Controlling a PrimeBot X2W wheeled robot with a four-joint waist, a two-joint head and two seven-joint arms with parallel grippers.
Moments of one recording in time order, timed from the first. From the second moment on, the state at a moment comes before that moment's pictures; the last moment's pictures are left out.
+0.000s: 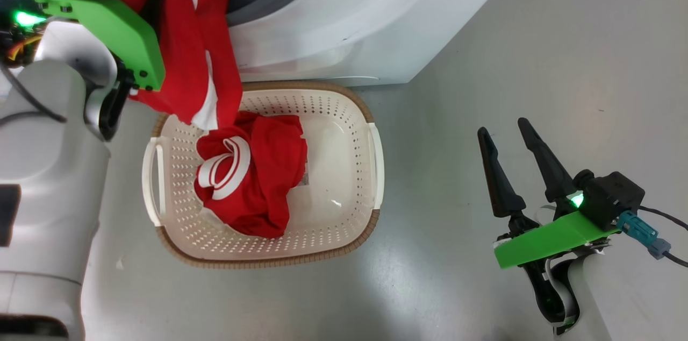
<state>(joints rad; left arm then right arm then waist) -1.14 0.20 -0.24 0.90 -0.32 -0.13 0.07 -0.27 -0.05 0.12 0.24 0.37 0.13 -0.26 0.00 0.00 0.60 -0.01</state>
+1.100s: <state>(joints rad) -1.24 0.18 -0.34 1.17 -0.41 -0.13 -0.20 -0.28 -0.05 0.12 0.23 0.38 0.13 -0.26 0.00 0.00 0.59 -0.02</state>
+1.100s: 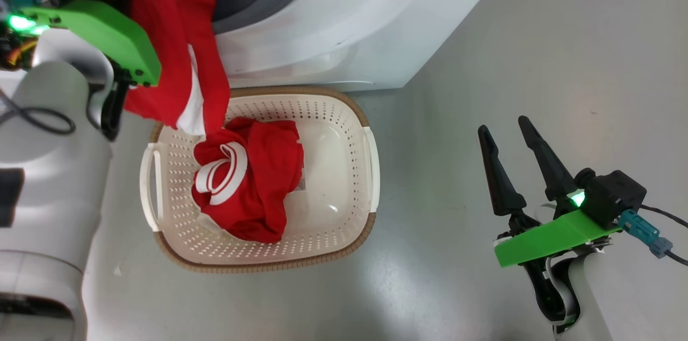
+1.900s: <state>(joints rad) -0.75 0.11 -0.05 0.37 -0.32 -0.12 -0.25 -0.25 -0.05 0.10 0.24 0.37 0.13 -0.26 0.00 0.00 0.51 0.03</state>
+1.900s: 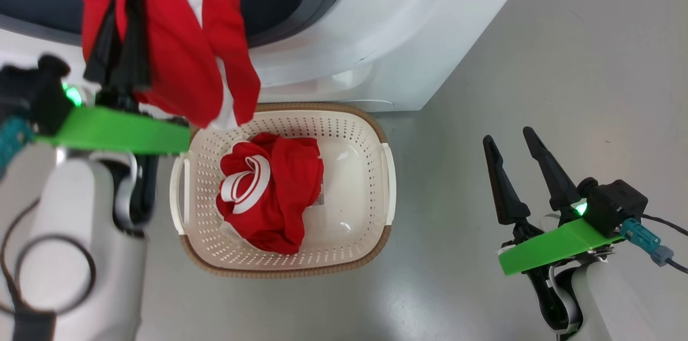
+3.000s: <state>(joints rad) -0.52 0.08 -0.15 0.60 -0.32 -0.13 -0.26 -0.27 -0.05 0.11 0.22 0.37 0.13 -0.26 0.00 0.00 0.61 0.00</state>
